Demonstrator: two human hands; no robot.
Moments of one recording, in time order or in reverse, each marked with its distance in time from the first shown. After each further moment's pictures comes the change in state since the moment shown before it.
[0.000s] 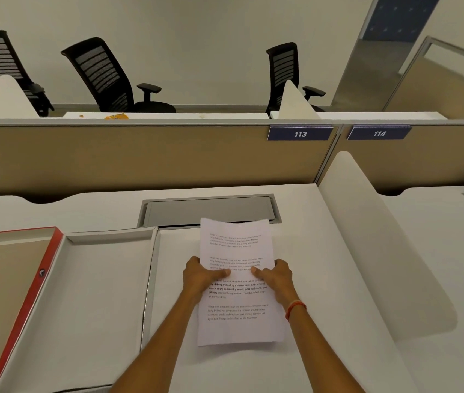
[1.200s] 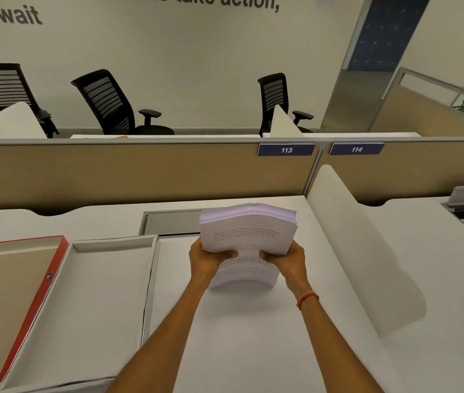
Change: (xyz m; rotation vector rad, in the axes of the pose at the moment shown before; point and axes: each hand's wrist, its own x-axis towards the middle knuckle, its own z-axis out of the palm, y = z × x) left_hand -0.043 0.045 0.010 -0.305 0.051 0.469; right_hand -0.033 -0.032 -0.055 0.254 0.063 -0.496
